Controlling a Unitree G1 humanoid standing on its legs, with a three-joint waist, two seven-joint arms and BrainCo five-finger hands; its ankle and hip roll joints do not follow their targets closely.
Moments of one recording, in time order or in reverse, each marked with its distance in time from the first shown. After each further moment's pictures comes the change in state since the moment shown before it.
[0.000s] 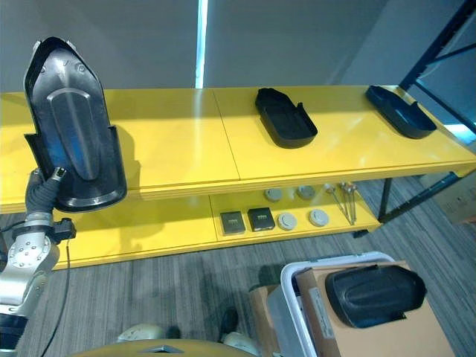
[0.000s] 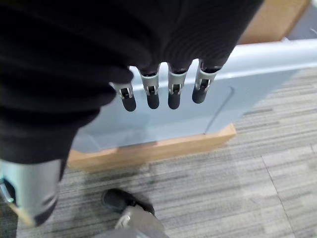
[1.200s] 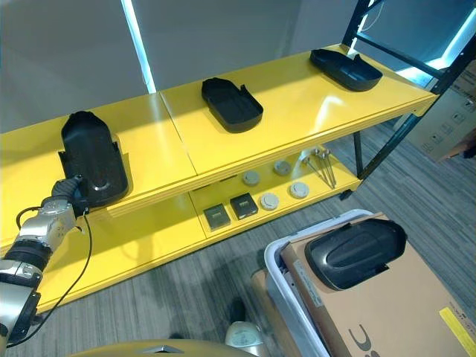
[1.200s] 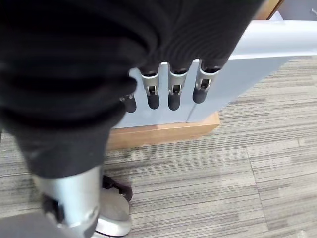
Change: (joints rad) left arm -0.574 0.043 -0.188 0.829 -0.195 0.319 0.063; right arm 0.065 -0.066 0.147 -0.153 -0.132 0.063 0.036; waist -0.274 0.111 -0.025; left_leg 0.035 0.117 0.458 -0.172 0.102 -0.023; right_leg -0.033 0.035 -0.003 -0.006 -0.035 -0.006
